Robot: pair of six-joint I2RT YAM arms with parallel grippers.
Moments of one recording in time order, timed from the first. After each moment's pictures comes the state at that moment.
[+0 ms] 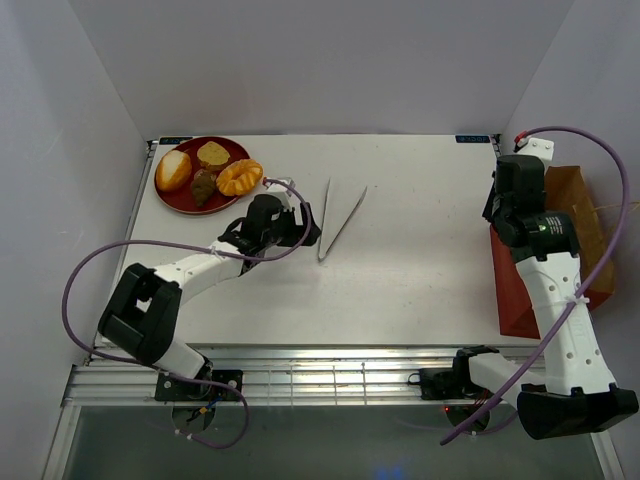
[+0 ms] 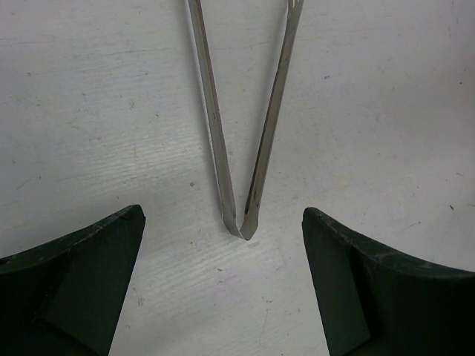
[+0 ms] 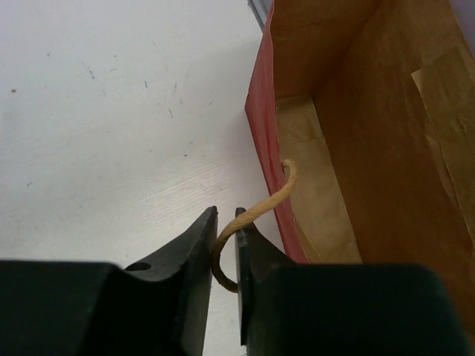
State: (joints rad) left arm -0.55 1.49 0.85 0.13 0.04 -0.44; right arm 0.15 1.07 1.35 -0.90 0.50 0.20
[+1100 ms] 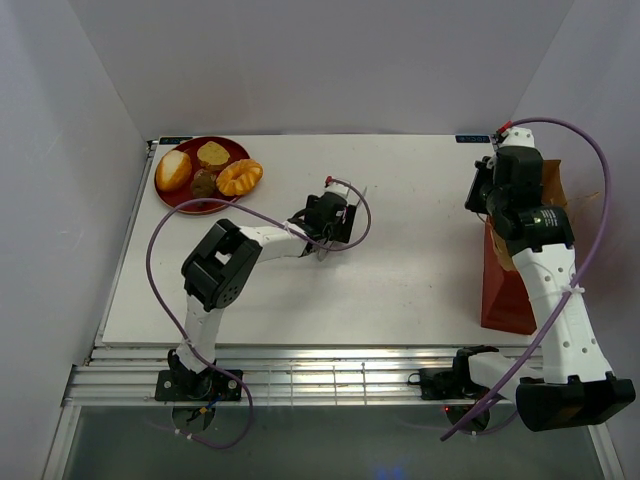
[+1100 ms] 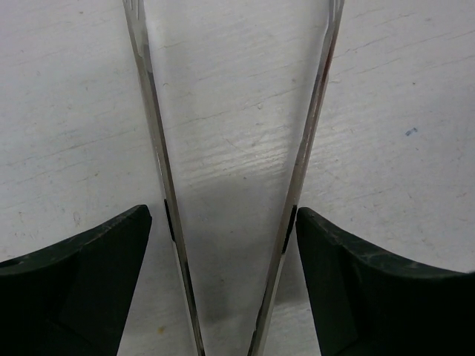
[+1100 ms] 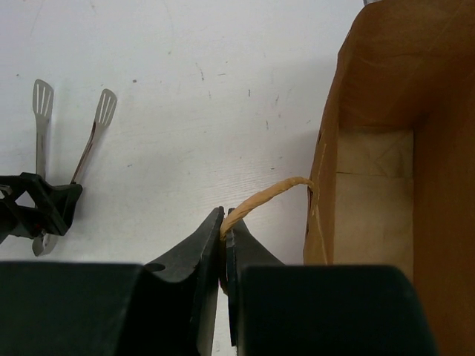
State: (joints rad) left arm -0.74 2.06 1.30 0.10 -0.34 -0.23; right arm 0.15 1.10 1.35 -0.78 0.19 0.20
